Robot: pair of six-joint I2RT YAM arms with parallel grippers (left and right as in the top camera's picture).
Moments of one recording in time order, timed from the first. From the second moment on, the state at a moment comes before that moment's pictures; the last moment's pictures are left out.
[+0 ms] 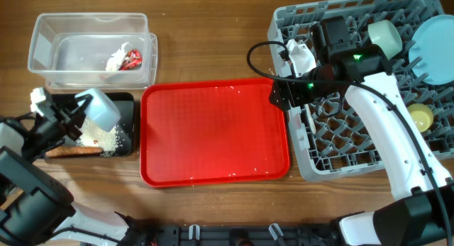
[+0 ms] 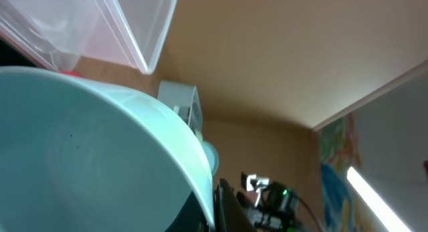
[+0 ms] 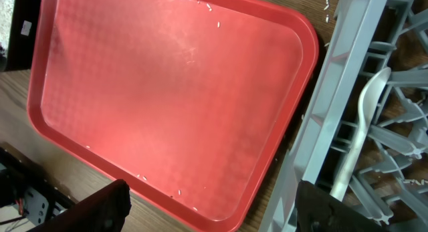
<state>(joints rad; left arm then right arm) 0.81 1.81 1.09 -1.09 1.48 0.16 0.26 1.60 1.48 -1.17 -0.34 -0.09</state>
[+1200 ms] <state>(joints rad) -0.33 1.57 1.10 -0.66 0.27 -0.37 0.26 1.60 1.48 -1.11 -0.24 0.04</state>
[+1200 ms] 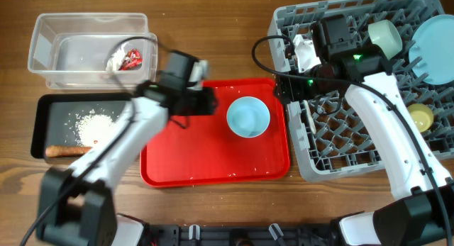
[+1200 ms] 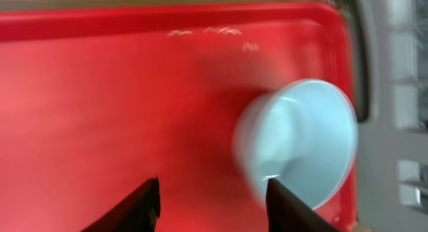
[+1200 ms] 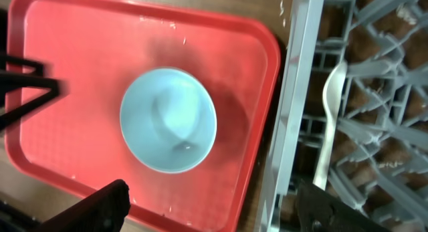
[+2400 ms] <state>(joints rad) 0.24 1.41 1.10 -0.96 0.25 -0.37 0.37 1.80 1.59 -1.09 0.09 0.24</state>
